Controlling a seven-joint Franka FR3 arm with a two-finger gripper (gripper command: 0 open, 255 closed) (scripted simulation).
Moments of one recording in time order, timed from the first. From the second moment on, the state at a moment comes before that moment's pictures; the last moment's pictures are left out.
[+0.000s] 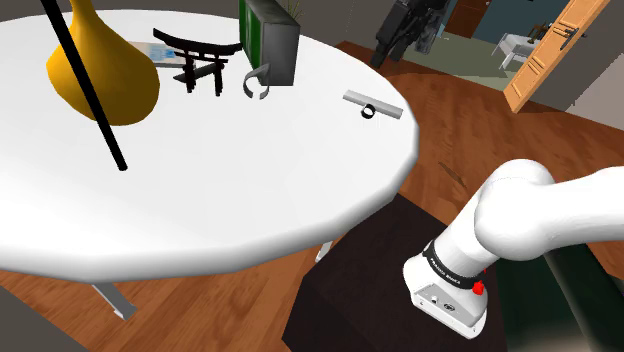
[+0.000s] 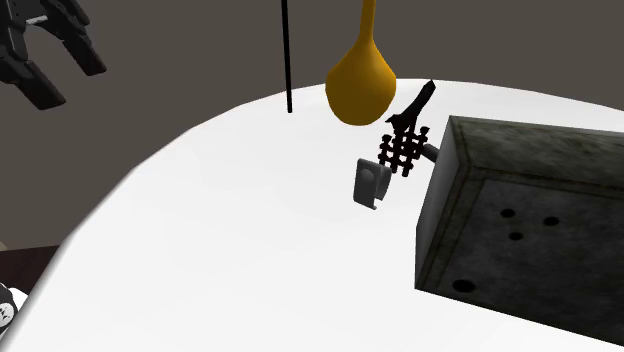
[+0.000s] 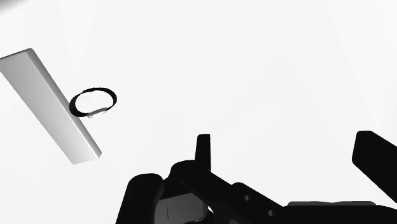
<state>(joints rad) 0.02 -0.82 0.01 -2.33 0.05 1.71 -0.04</state>
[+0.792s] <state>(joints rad) 0.03 -0.39 -0.02 -2.10 0.03 1.83 -0.12</state>
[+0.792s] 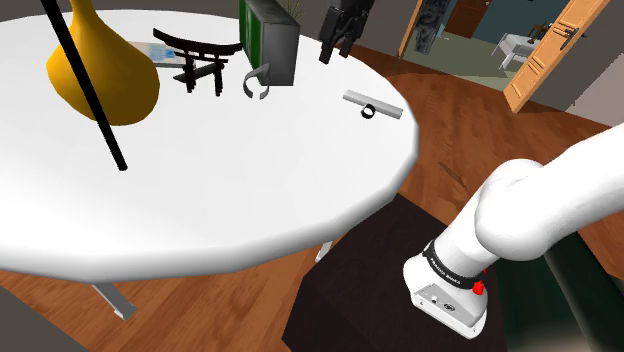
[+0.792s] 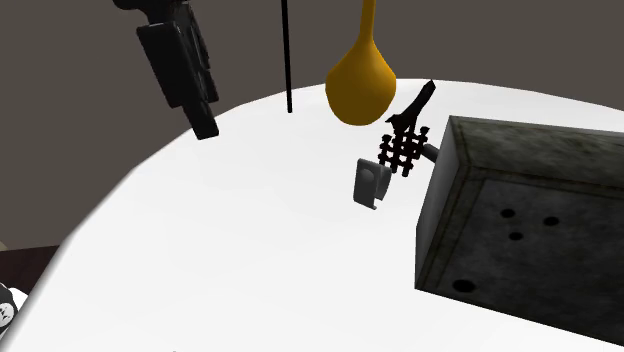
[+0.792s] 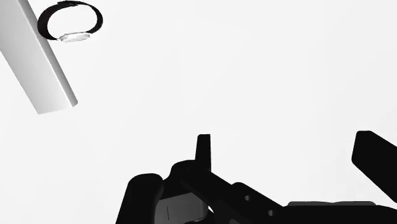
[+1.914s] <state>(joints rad) 0.04 0.35 -0.01 -1.40 0.02 1.75 -0.22</state>
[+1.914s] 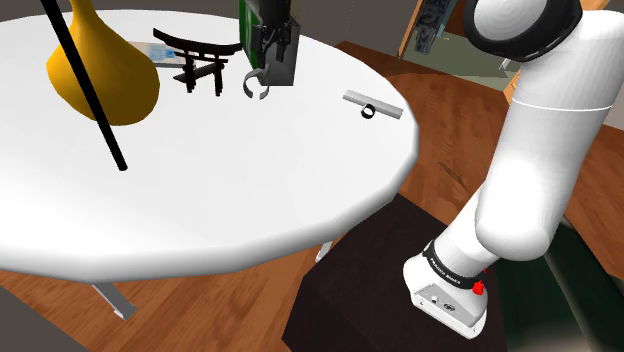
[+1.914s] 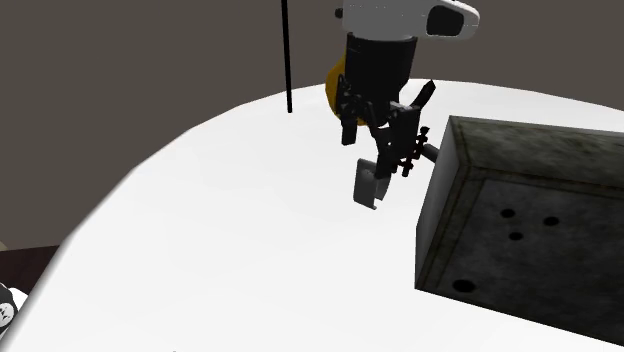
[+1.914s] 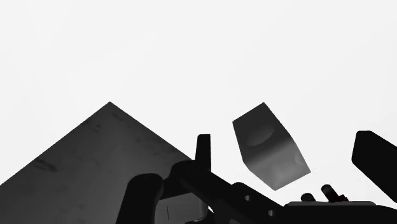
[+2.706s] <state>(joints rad) 0.05 0.37 -0.01 -1.47 0.02 1.84 -0.22</state>
